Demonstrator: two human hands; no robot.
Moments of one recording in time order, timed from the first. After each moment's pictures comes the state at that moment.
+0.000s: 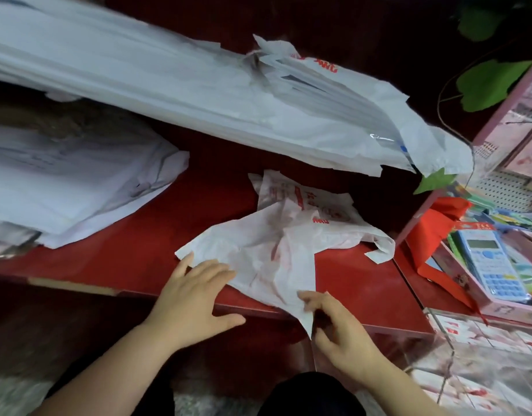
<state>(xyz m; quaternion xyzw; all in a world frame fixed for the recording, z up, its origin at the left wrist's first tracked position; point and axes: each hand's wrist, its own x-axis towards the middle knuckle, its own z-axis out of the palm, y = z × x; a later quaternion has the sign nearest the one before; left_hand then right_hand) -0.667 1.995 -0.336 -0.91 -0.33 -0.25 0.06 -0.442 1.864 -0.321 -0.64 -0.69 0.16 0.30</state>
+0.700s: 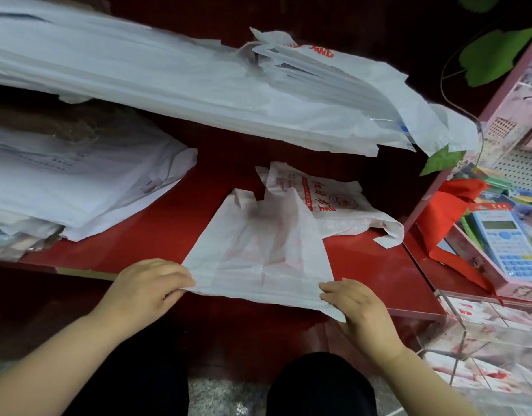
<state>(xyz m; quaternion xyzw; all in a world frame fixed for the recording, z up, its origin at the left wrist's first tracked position) -0.733 2.005 -0.330 -0.91 -0.24 -0.35 0.04 -0.415 1.865 -0.338 -0.57 -0.76 -0.18 0.27</state>
